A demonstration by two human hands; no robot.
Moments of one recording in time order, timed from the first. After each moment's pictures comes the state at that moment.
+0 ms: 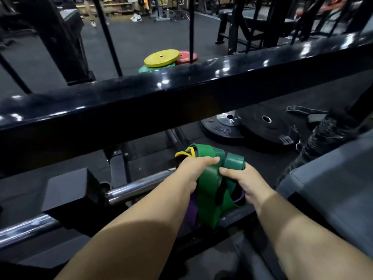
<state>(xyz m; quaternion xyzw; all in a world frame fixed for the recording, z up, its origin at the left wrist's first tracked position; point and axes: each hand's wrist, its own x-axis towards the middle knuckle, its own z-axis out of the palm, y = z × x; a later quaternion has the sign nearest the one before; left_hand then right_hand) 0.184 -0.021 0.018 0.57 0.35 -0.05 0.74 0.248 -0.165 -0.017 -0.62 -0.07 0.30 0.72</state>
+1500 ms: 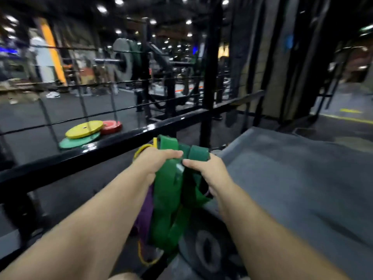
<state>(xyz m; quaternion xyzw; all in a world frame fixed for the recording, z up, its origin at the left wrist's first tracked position) 0.132 -0.185 0.223 0.72 0.13 0.01 0.68 0.132 -0.347 0.194 -0.64 -0.10 0.01 0.76</state>
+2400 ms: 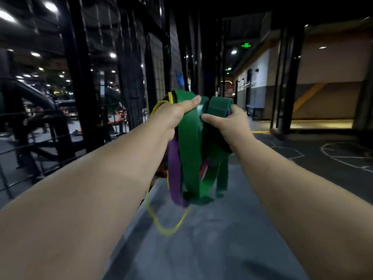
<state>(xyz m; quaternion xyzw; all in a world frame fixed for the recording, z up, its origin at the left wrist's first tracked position) 0.286 -0.478 0.429 0.68 -0.21 -0.04 0.70 0.254 -0.625 0.386 -0.68 0.00 -0.38 0.62</state>
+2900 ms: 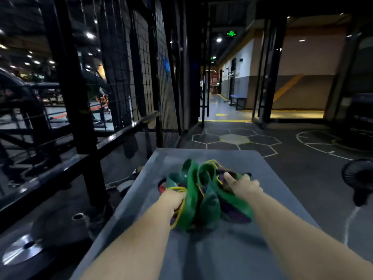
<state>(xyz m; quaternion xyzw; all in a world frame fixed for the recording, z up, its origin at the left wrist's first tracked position) 0.309 -0.478 0.168 0.85 -0.06 -0.20 0.48 0.197 -0.657 0.210 -0.83 0.46 -0.06 0.30</state>
